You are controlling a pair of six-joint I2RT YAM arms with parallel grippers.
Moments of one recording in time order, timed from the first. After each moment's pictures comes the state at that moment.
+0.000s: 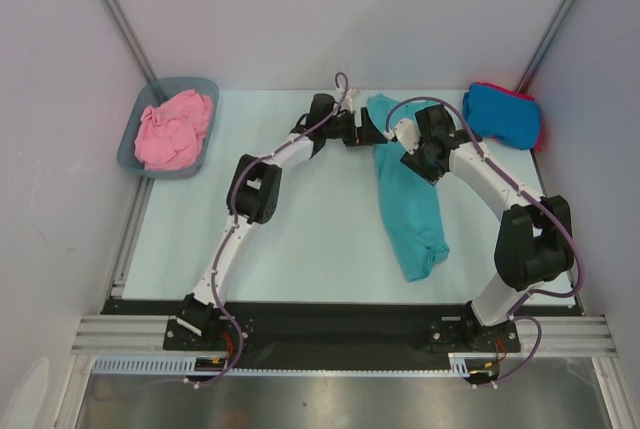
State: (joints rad) left arm -0.46 2.77 2.29 0.12 0.81 -0.64; right arm 0.30 1.65 1.33 -0.70 0.19 -0.66
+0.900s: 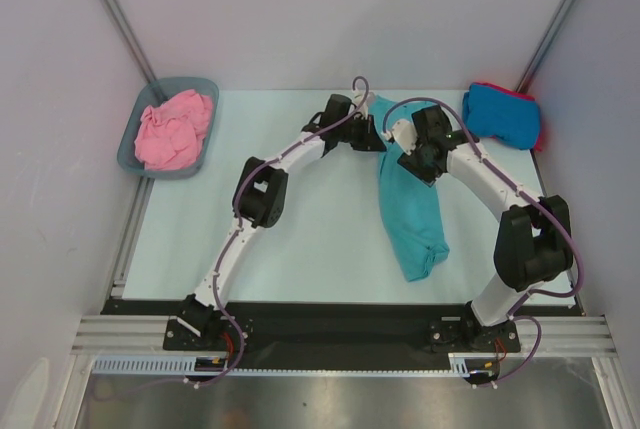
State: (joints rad) left arm -0.53 2.73 2.35 -0.15 0.66 -0.43; right arm 0.32 1.65 1.32 -0.70 0.20 -0.65
